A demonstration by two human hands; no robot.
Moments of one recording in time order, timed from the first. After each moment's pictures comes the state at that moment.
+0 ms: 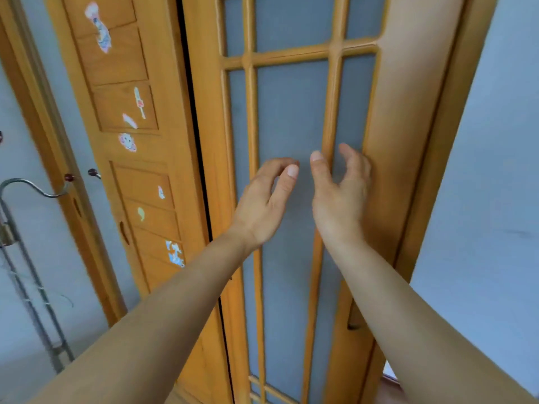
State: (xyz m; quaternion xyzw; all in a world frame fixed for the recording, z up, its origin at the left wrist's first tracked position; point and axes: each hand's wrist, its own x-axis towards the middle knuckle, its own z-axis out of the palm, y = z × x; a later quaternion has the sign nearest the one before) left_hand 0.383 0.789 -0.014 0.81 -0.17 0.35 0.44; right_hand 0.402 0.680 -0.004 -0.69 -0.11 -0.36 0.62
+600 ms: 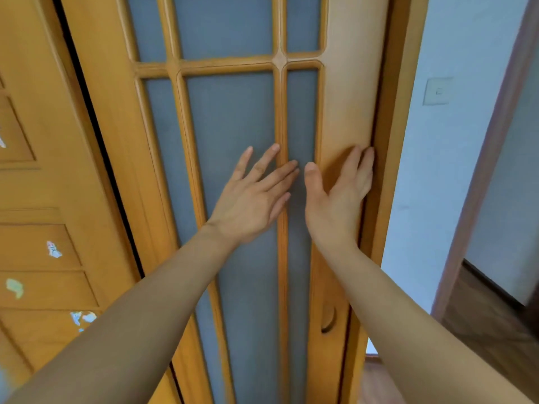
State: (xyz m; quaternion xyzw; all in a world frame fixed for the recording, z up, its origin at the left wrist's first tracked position) left_hand 0.478 0.801 -0.003 0.79 -0.36 0.49 -0.10; right_hand 0.416 0.674 -0.004 -0.74 0.06 -0.48 0.47
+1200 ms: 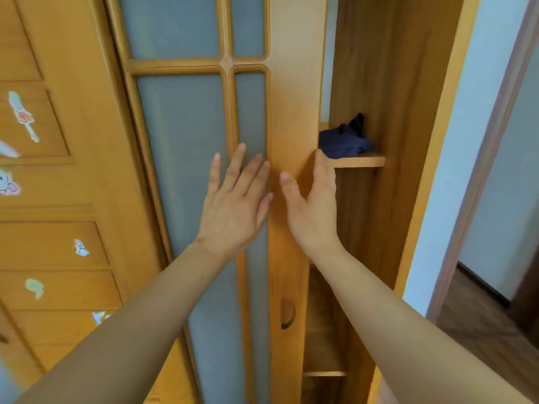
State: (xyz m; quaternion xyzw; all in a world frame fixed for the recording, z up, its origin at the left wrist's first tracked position) left_hand 0.470 0.873 -0.017 0.80 -0.26 0.53 -0.01; right_hand 0.422 0.749 -0.008 -0.77 -0.03 -0.40 0.51
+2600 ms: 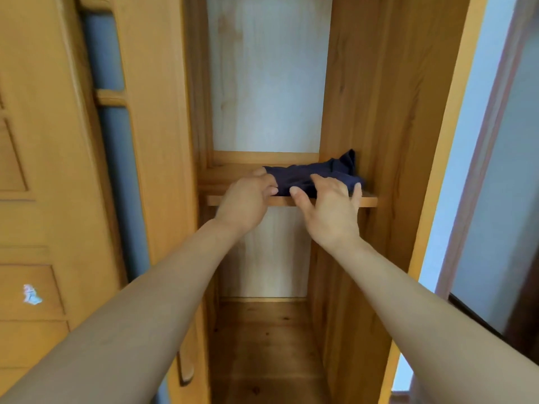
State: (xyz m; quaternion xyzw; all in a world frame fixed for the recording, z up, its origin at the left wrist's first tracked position) left_hand 0.545 0.822 0.042 0.85 -0.32 0.31 0.28; right_hand 0.479 0.681 0.029 -0.89 0.04 -0.41 0.18
